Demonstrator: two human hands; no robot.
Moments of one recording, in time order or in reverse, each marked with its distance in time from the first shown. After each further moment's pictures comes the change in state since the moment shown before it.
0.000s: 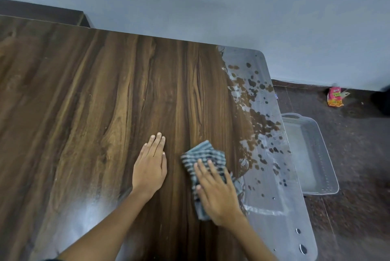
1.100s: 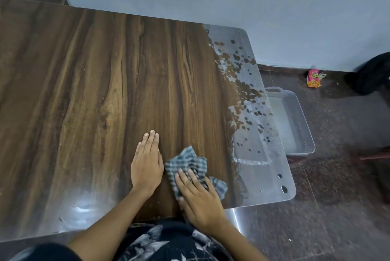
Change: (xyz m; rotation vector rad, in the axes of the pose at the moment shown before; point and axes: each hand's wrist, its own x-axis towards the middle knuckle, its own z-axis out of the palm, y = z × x) left_hand -0.096 0.002 0.005 -0.092 0.042 -0.003; right_hand -0.109 -0.075 0.027 0.046 -0.038 -0.061
